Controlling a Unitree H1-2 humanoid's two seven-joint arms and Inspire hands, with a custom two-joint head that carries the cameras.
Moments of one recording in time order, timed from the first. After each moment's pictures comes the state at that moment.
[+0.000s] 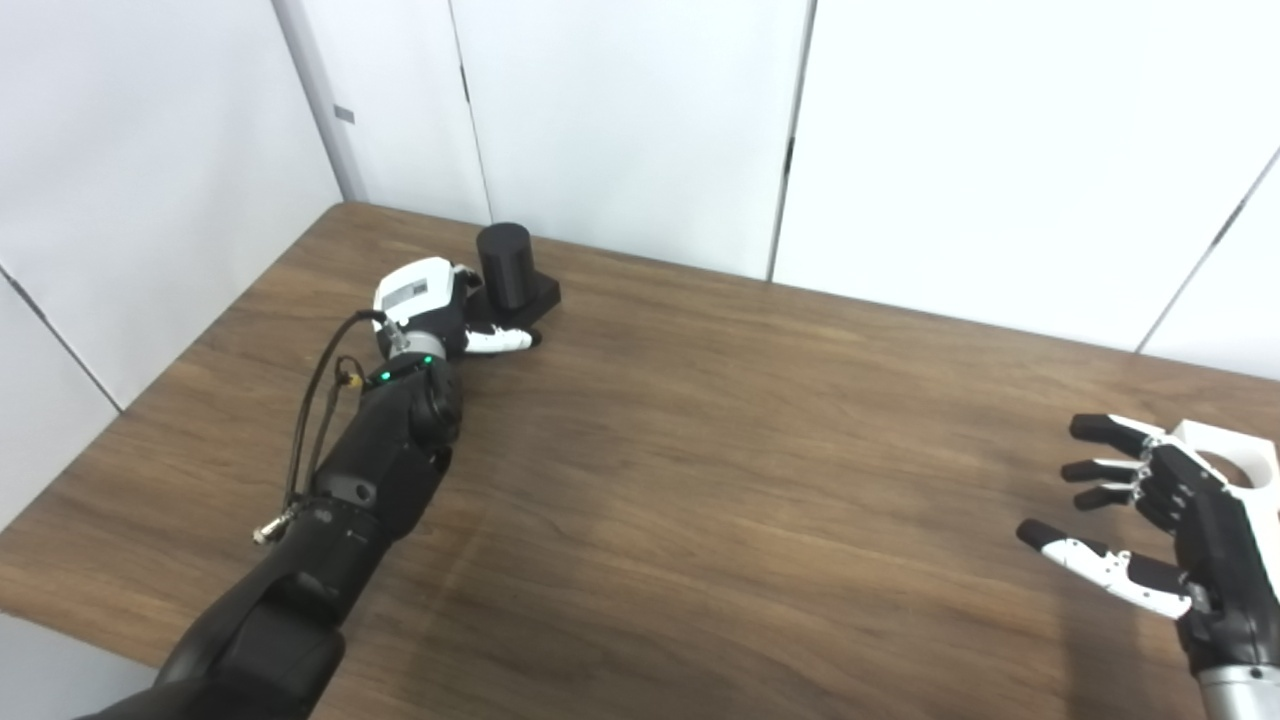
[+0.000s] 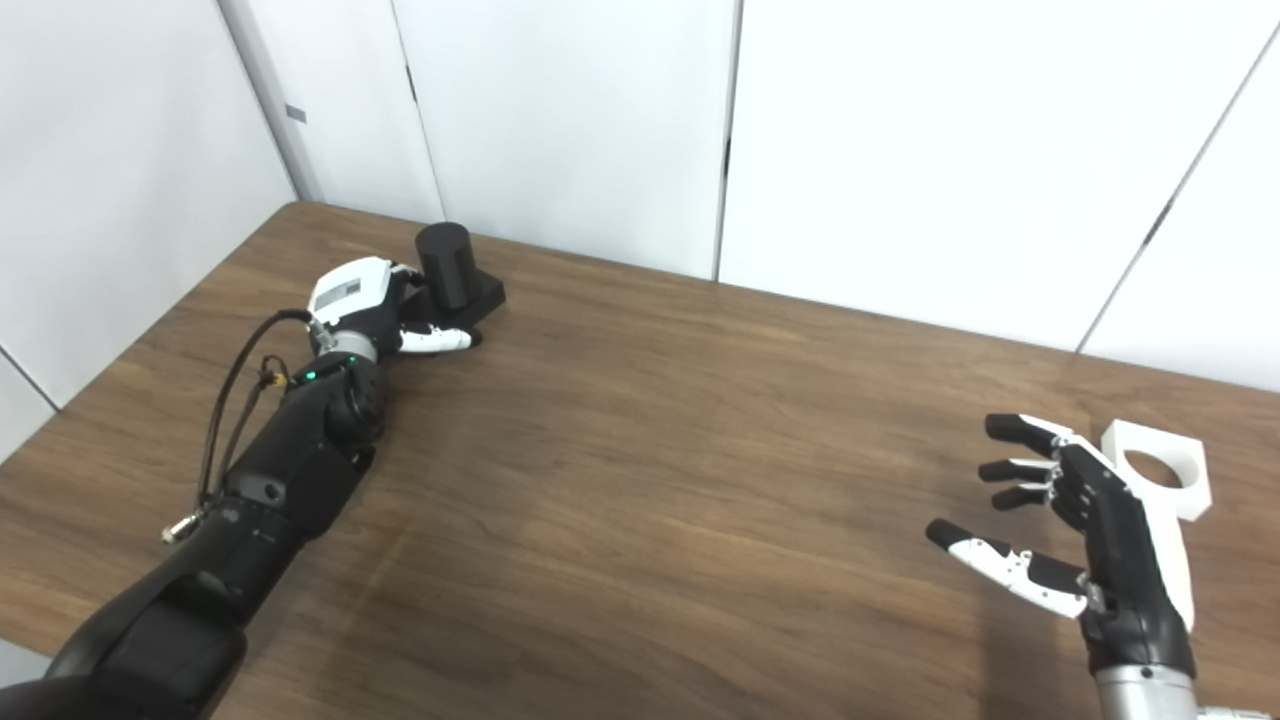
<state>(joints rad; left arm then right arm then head) -0.47 0.44 -0.12 0.46 0.79 0.47 0.01 -0.03 -0.19 -0.04 -0.25 -0.19 0.00 0.05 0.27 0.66</state>
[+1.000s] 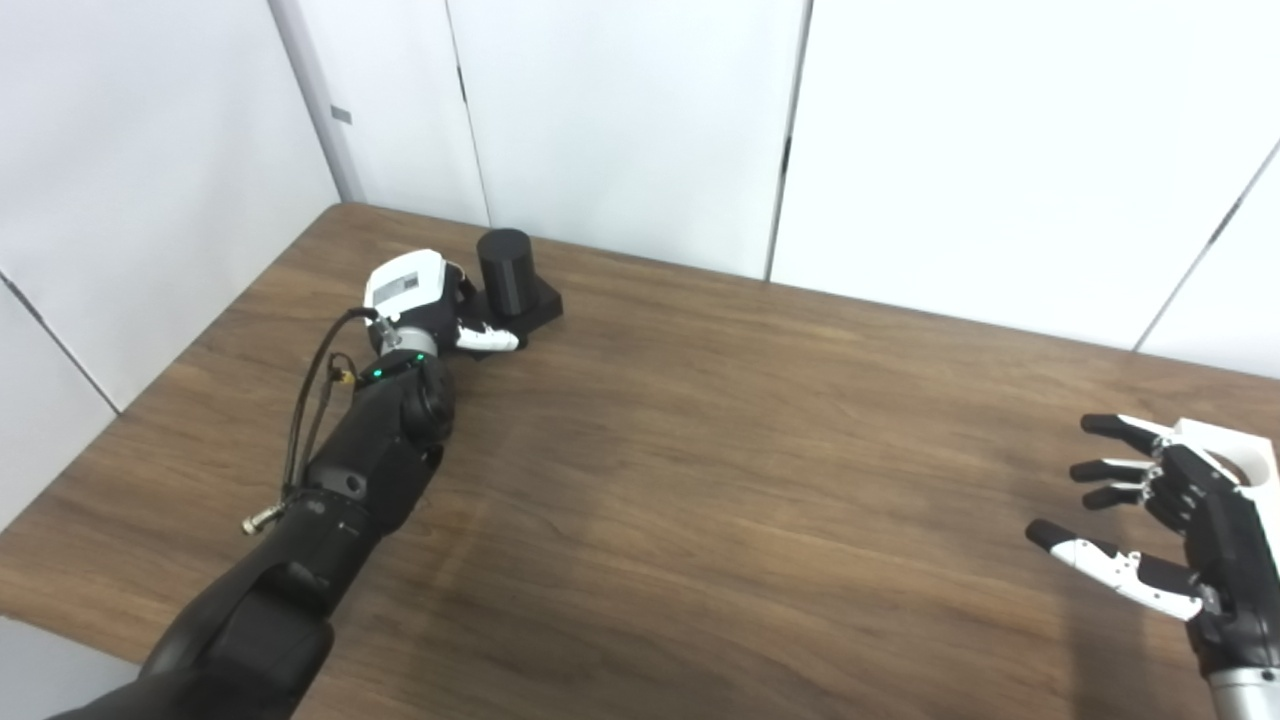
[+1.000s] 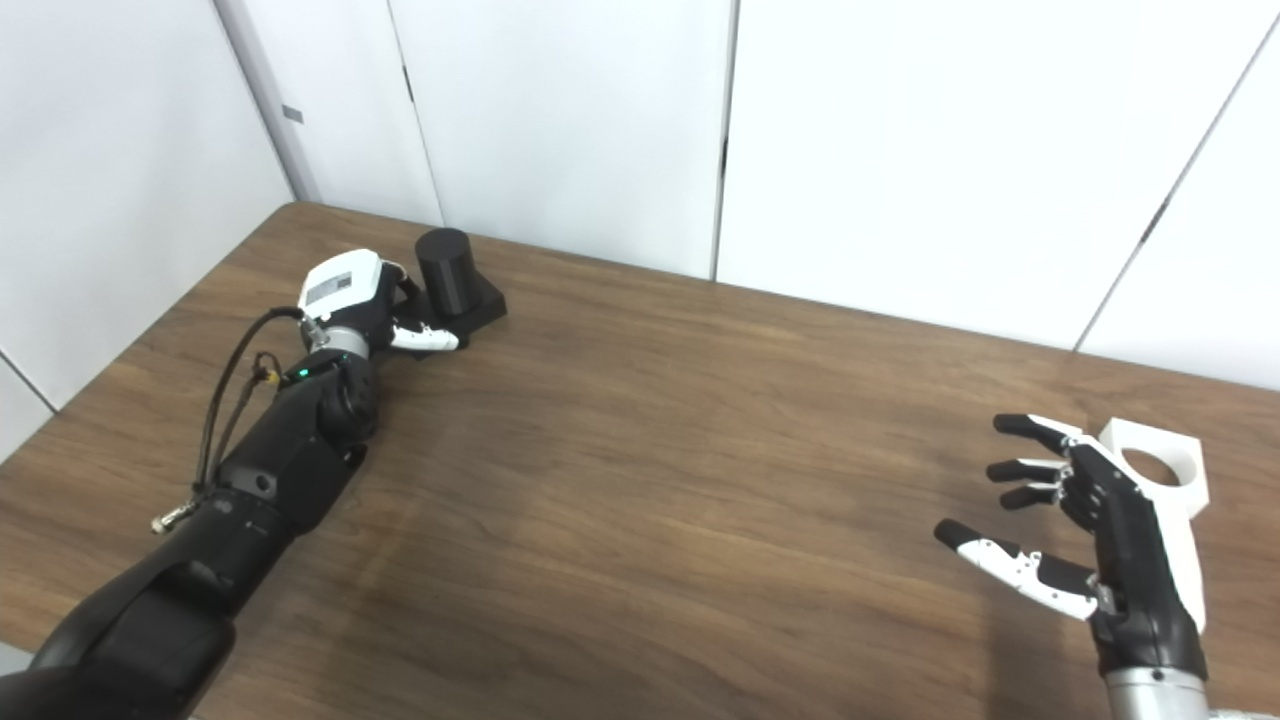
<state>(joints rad) -0.48 0.47 -0.14 0.49 0.72 0.45 0.08 -0.03 -0.20 -0.04 -0.25 -0.18 0.00 0.06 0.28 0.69</state>
